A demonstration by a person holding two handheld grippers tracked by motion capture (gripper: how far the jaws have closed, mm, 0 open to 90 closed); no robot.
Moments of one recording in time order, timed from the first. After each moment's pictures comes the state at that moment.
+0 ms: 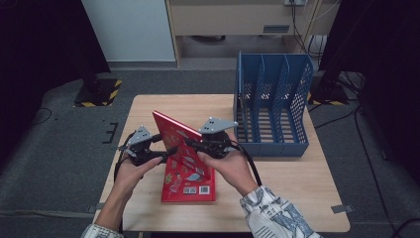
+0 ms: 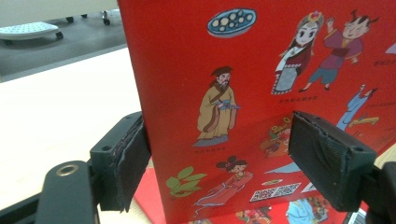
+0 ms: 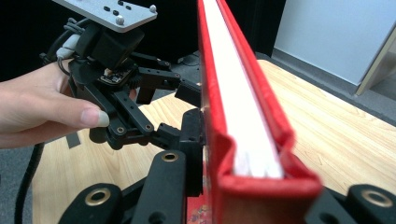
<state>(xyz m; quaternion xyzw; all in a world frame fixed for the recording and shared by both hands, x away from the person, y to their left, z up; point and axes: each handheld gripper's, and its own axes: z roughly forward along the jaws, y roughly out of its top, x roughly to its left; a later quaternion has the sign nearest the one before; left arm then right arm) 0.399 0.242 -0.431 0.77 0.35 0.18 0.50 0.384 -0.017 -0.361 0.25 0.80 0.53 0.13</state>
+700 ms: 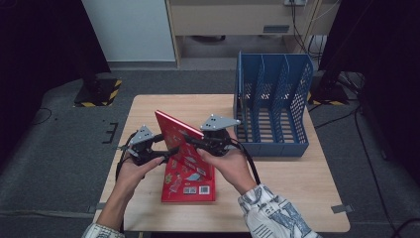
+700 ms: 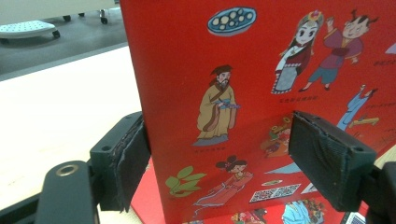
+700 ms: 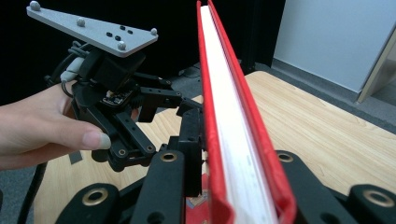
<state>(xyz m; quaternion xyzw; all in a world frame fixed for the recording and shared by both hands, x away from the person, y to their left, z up) 0.400 0.239 -0.431 0.77 0.36 0.17 0.50 0.388 -0.015 -0.358 0.26 0.78 0.55 0.13</state>
